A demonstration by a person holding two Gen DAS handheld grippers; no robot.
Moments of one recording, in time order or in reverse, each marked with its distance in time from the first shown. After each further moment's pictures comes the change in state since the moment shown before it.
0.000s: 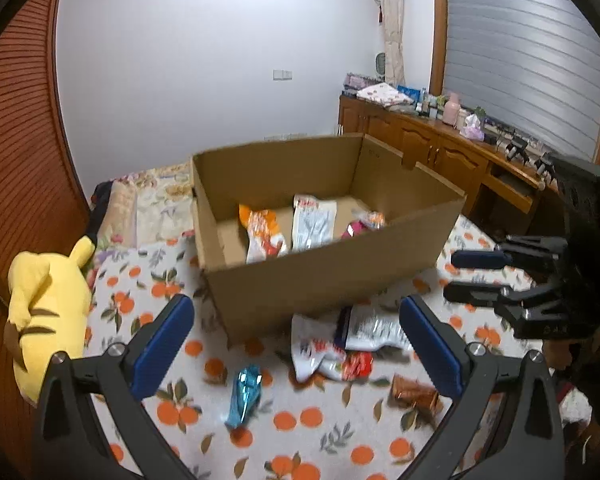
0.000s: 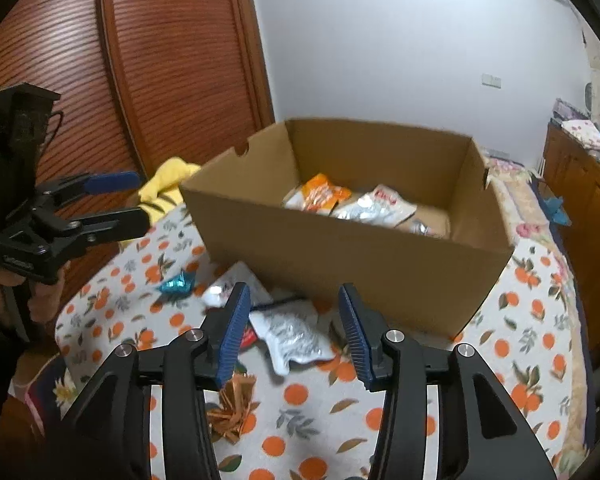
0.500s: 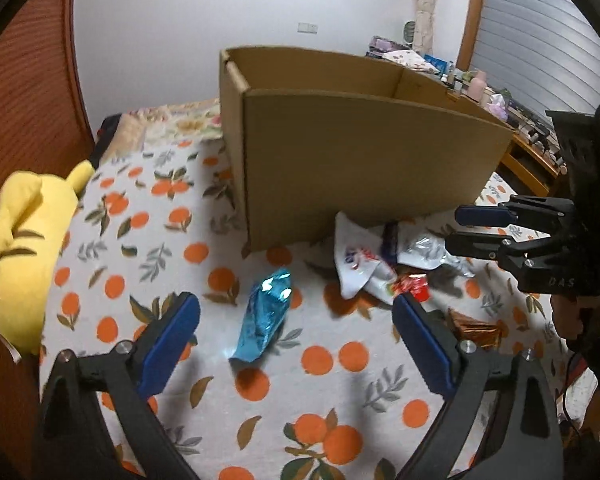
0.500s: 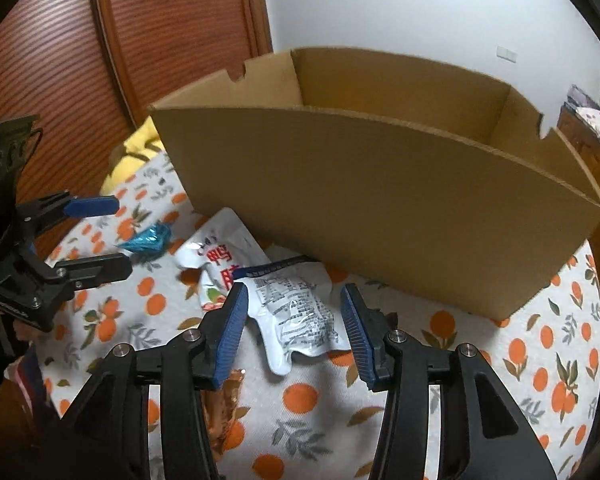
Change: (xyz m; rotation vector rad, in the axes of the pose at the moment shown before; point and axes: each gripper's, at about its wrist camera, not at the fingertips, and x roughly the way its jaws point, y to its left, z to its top) left arm 0.048 0.030 -0.070 -0.118 0.152 0.003; right arm 0.072 0.006 -0.012 -0.030 0.165 -0.003
